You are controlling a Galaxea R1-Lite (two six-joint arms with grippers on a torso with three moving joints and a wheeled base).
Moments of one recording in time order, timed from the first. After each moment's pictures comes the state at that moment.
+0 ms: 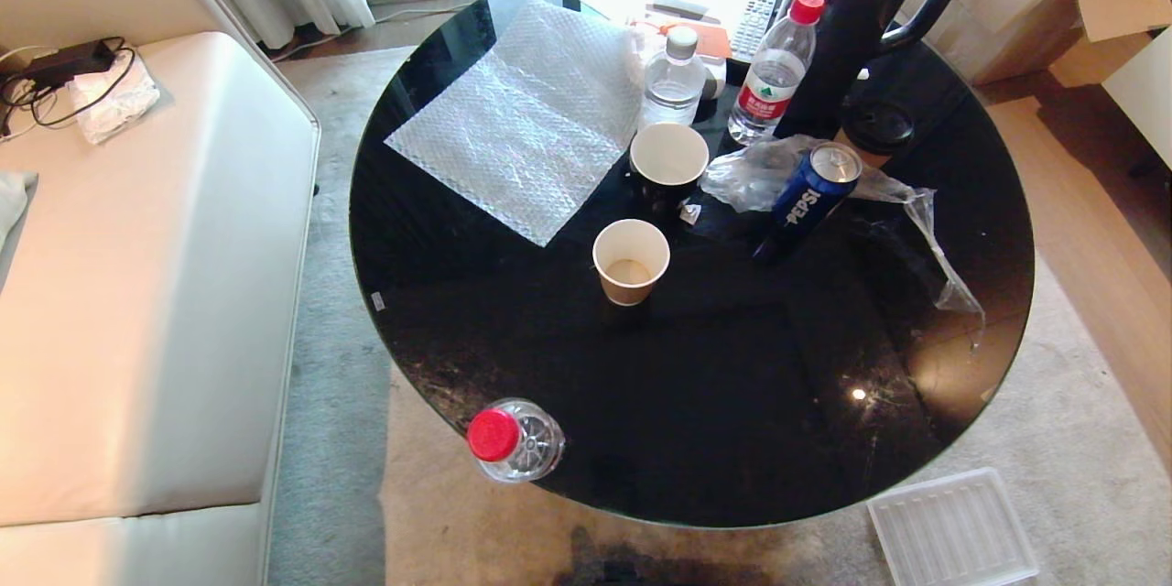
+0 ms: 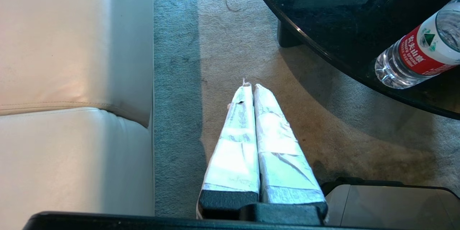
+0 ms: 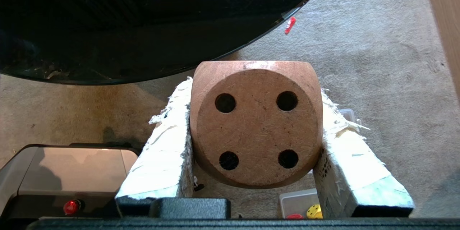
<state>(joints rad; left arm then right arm) 0.00 0.00 0.00 0.01 0.01 -0.01 0.00 0.00 -0.06 0.17 0.00 -0.06</state>
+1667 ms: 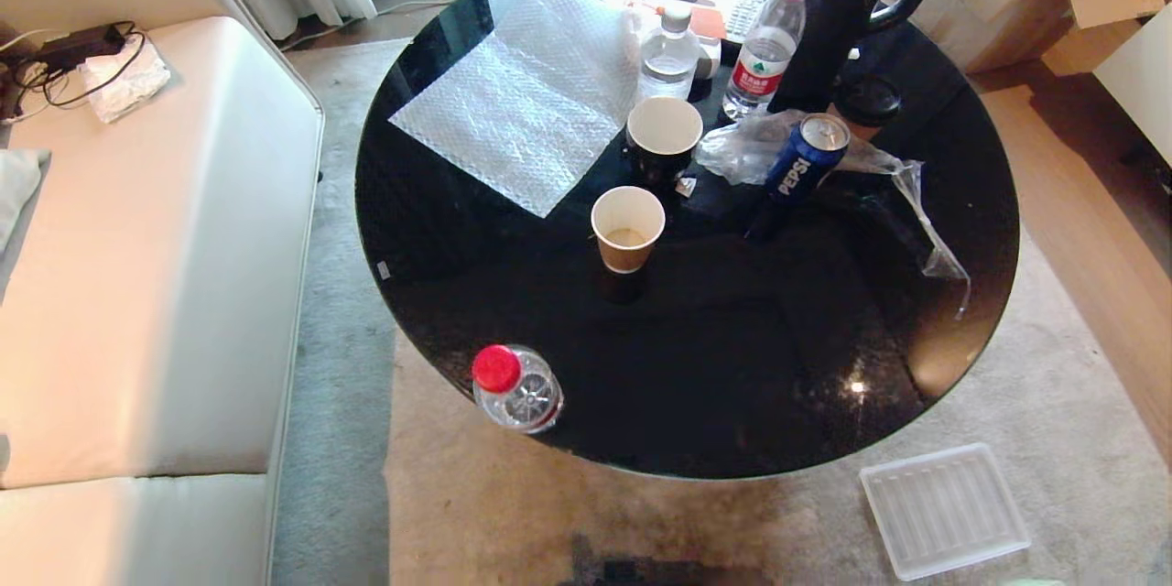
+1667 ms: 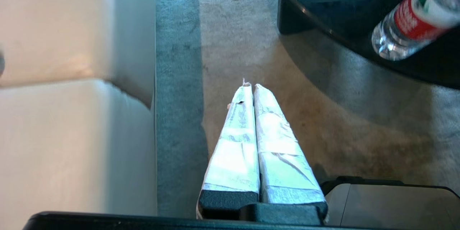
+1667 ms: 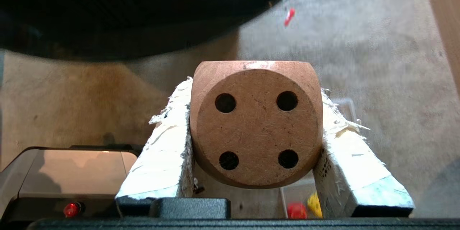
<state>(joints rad) 0.00 0.00 0.00 0.01 0.01 -0.01 0.00 0.00 -0.06 0.17 0.00 -0.05</state>
